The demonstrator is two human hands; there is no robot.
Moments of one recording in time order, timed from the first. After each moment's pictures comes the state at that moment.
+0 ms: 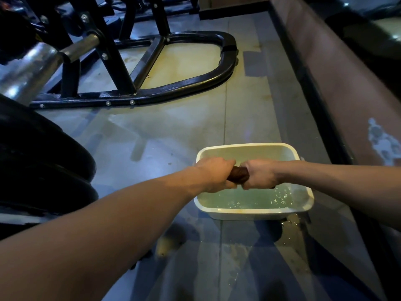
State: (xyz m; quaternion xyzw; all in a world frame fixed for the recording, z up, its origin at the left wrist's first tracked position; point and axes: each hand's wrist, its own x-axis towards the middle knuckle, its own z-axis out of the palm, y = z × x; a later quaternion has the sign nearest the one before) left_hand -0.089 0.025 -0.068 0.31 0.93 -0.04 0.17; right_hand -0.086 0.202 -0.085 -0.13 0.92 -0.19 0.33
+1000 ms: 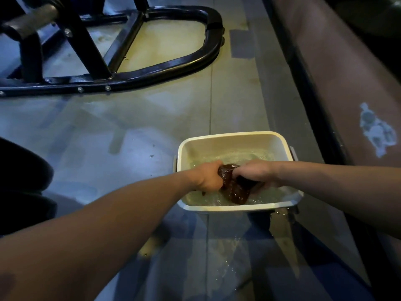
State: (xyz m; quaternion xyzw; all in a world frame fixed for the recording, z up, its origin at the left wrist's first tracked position) left_hand -0.096 0.041 -0.119 0.14 0.89 0.23 0.38; right_hand -0.078 0.223 -0.132 0.16 0.79 -0.43 0.42
